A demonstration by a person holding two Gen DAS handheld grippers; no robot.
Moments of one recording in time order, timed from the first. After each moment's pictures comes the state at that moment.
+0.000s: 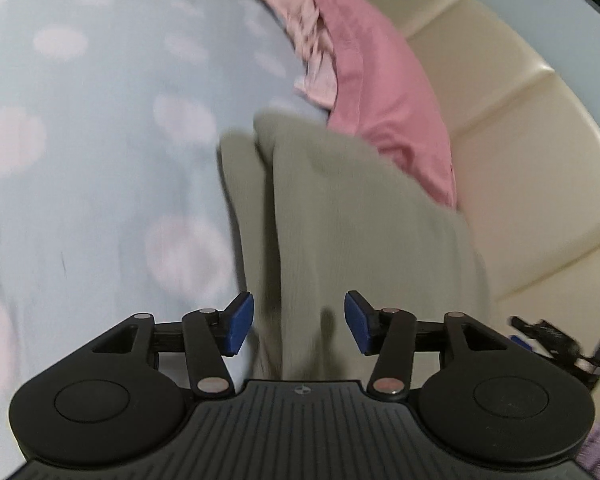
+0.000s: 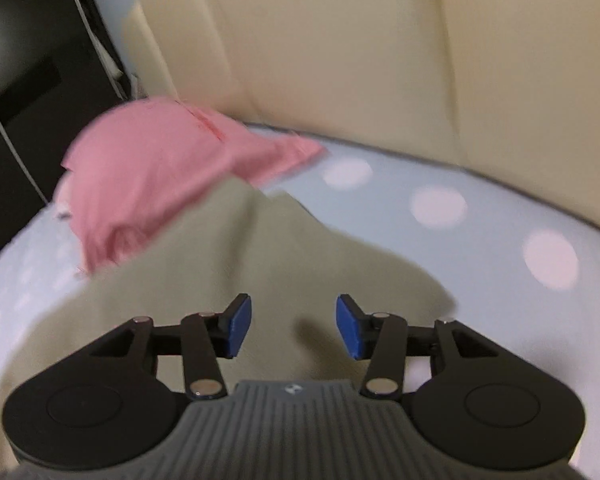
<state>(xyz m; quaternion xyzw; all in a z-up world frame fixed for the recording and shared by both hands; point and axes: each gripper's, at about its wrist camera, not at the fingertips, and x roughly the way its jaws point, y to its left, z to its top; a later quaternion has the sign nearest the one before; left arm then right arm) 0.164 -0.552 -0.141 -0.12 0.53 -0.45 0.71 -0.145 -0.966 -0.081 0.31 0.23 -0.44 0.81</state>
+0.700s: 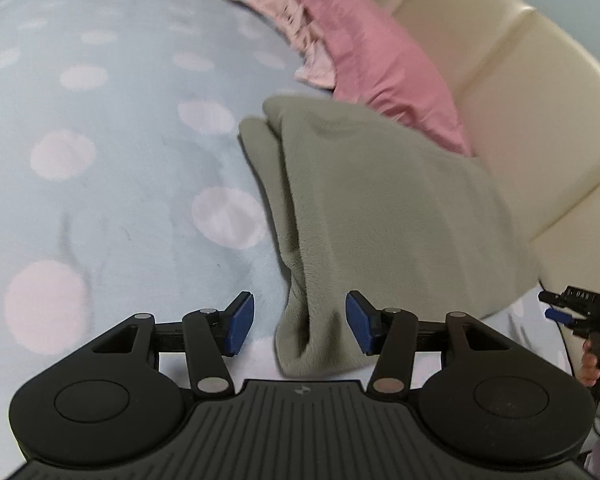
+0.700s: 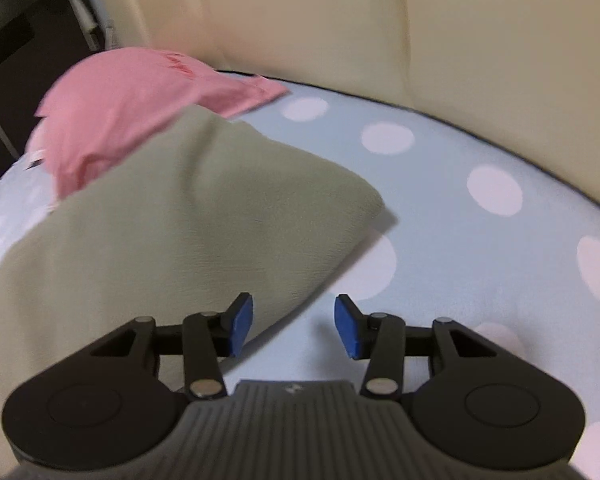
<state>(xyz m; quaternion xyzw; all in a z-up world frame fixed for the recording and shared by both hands) 0.121 -0.505 -0.101 -0.02 0.48 -0.45 0.76 -0.173 -0.909 -0.065 0.29 0.30 -0.44 0.79</state>
